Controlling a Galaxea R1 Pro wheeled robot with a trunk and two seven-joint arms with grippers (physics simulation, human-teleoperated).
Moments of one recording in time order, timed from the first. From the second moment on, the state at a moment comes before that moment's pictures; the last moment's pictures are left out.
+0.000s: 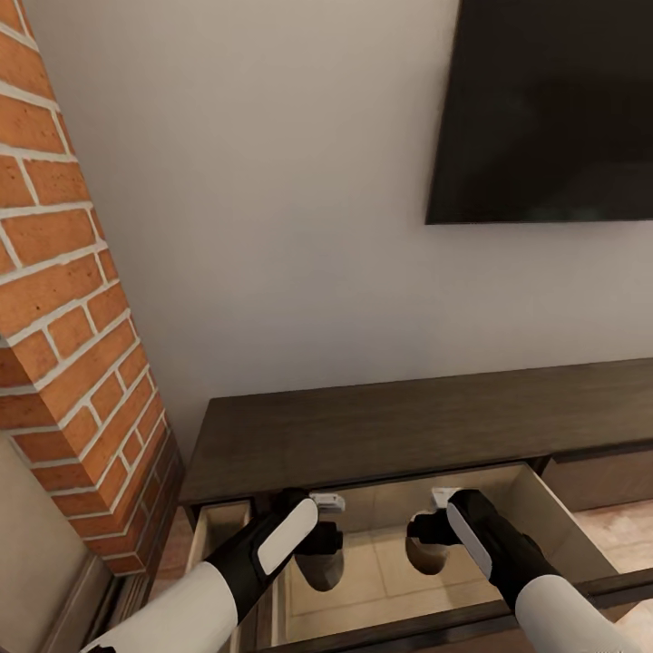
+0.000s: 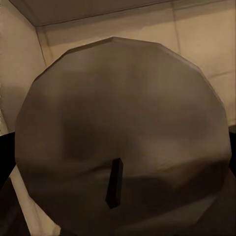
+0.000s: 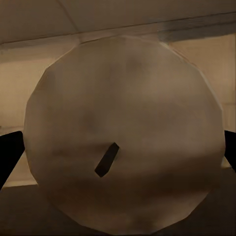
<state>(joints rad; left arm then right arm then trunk) -0.68 -0.17 -0.71 -0.75 1.06 0.77 0.69 -0.61 -0.12 0.27 -0.74 -0.36 0.83 -0.06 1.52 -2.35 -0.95</state>
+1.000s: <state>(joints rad) -0.68 -0.17 -0.75 -0.56 1.06 0.68 0.50 -0.61 -0.09 0.42 -0.68 -0.37 0.72 0.00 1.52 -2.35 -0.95</state>
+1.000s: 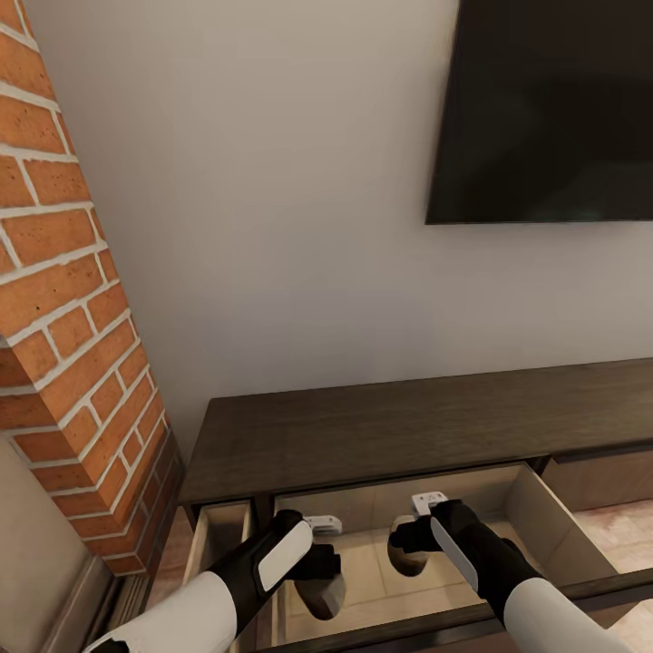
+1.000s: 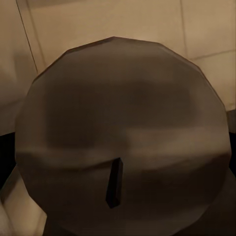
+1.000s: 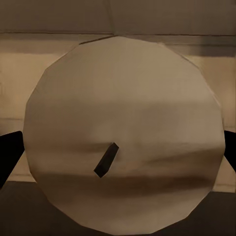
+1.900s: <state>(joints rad) -0.68 -0.17 -0.75 -0.56 0.94 0.58 0.44 -0.65 -0.09 0.45 -0.68 -0.36 0.74 0.00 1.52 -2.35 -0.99</state>
